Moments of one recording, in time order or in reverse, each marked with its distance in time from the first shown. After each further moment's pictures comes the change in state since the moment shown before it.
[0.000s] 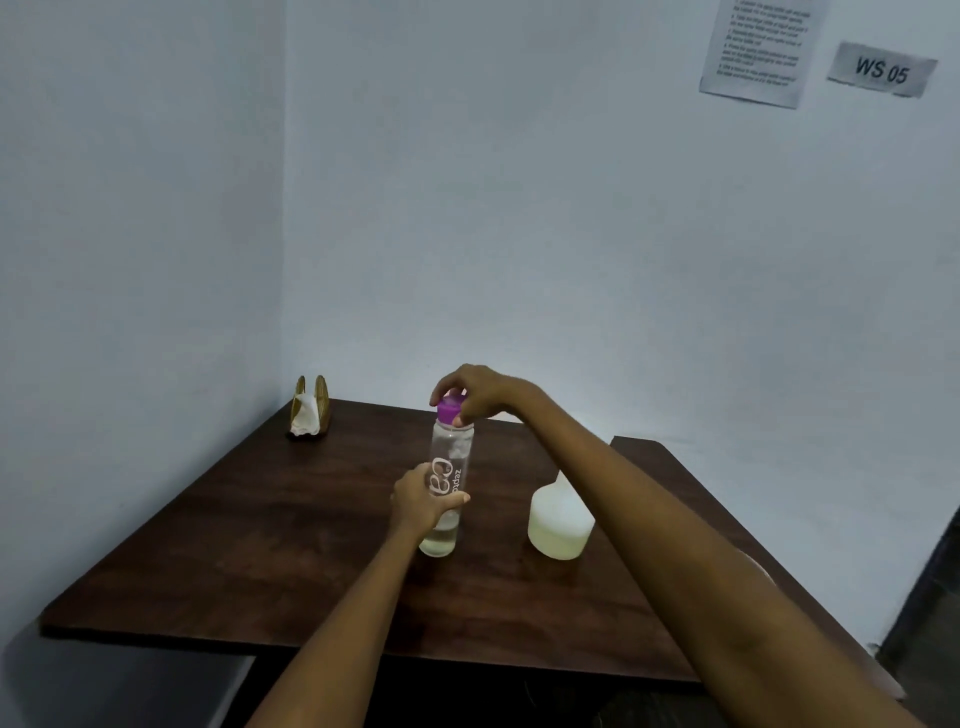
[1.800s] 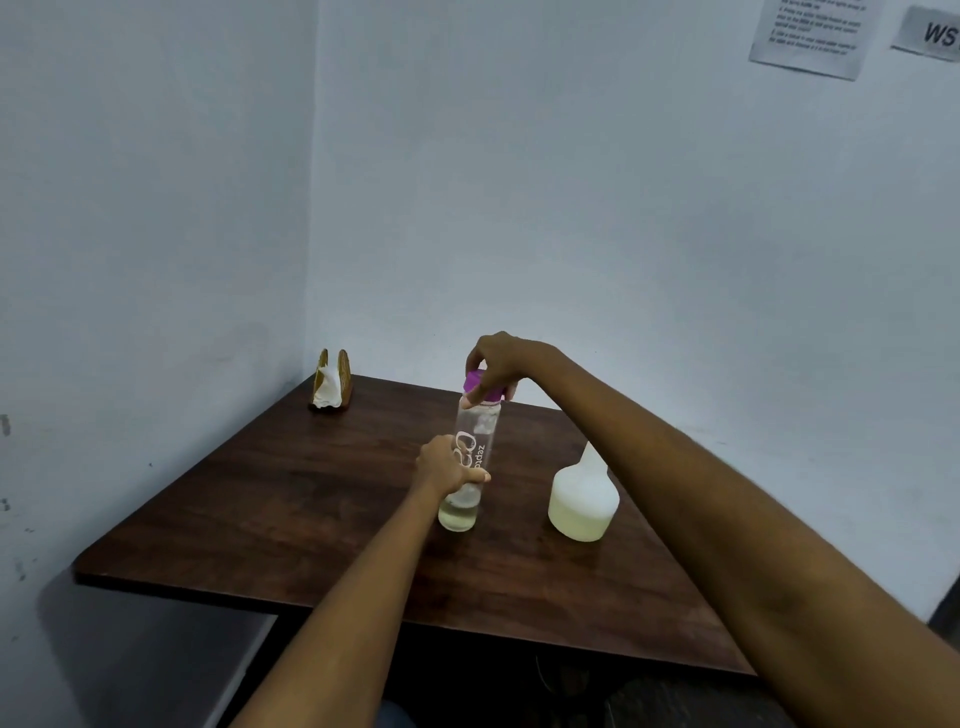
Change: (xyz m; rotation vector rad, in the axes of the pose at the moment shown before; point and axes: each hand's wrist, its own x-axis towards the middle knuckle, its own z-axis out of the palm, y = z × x) left_hand 0.006 0.008 -0.009 0.090 -0.111 -0.045; right_hand 0.005 -0.015 -0.004 -0.126 -0.053 0.122
